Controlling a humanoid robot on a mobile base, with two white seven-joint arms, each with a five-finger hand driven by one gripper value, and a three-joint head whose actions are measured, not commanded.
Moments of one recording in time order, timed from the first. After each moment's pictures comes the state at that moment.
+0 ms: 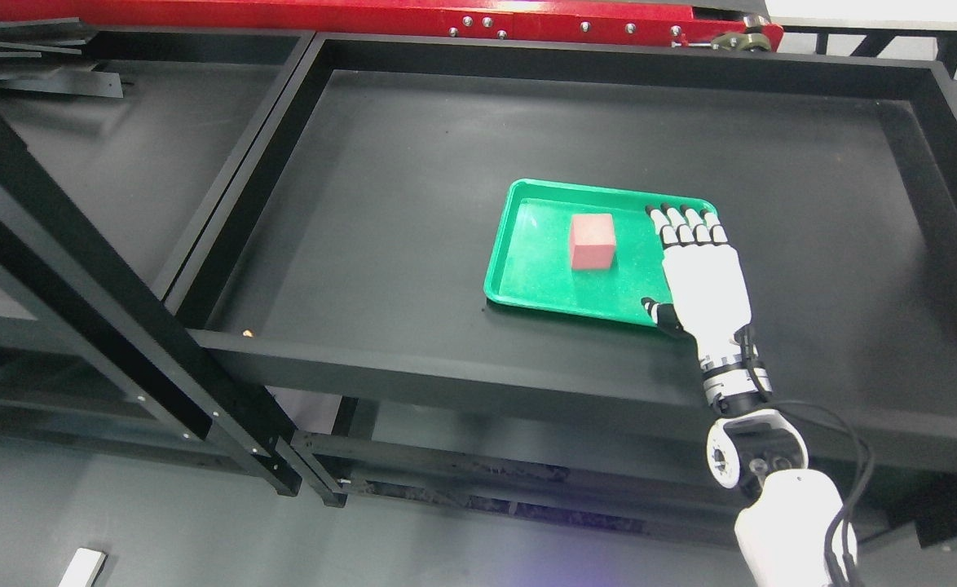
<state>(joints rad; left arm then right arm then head) 0.00 0.00 -0.08 0.00 0.13 0.01 0.18 -0.12 0.00 0.14 -1.45 1.37 -0.08 -0.17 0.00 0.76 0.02</state>
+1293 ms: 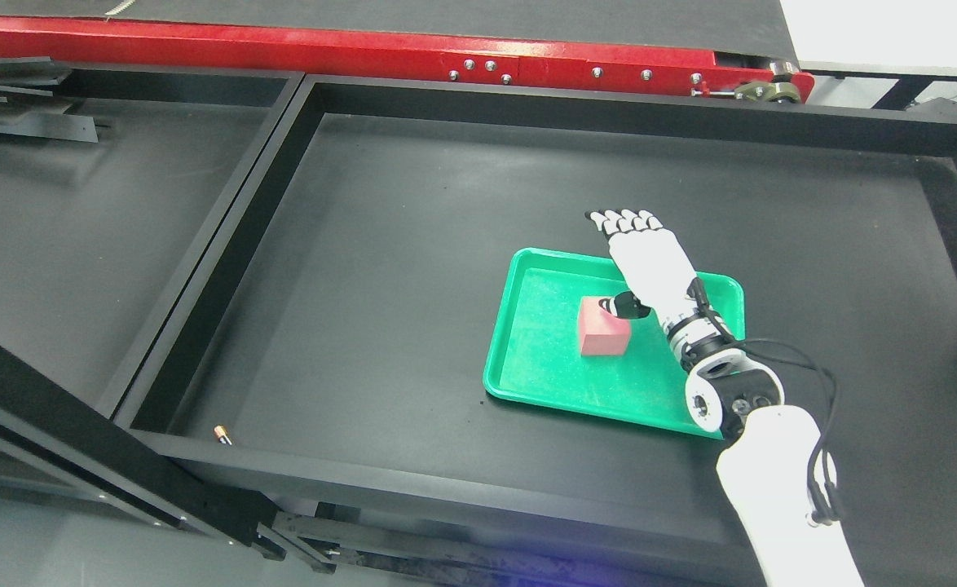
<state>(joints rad) 0.00 0.00 -0.08 0.00 0.13 0.01 0.18 -0.29 0.00 0.20 -1.32 1.30 -0.15 0.09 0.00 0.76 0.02</state>
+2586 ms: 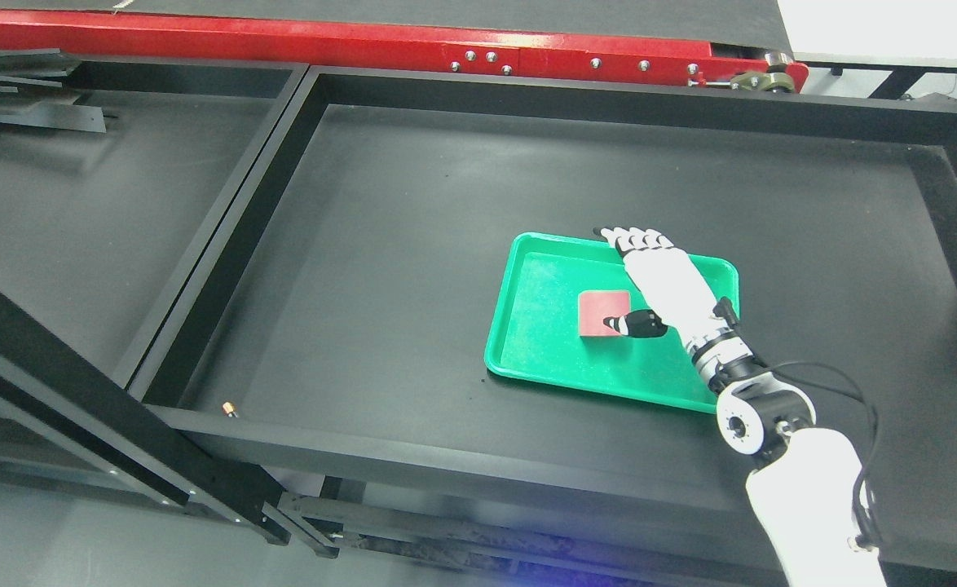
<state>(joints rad) 0.00 0.00 -0.08 0.00 0.13 0.01 0.18 -0.24 -0.06 0.15 -1.37 1.11 -0.27 0.11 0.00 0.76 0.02</state>
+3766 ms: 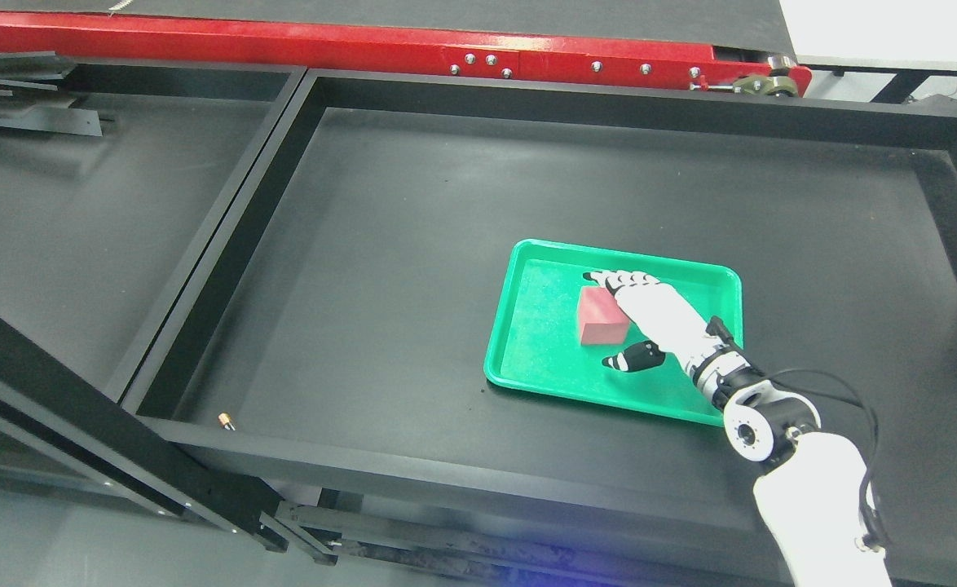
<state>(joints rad) 0.00 0.00 -0.08 0.00 0.13 0.01 0.18 -0.24 -0.07 0.14 -1.28 1.08 -0.34 0.26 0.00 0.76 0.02</state>
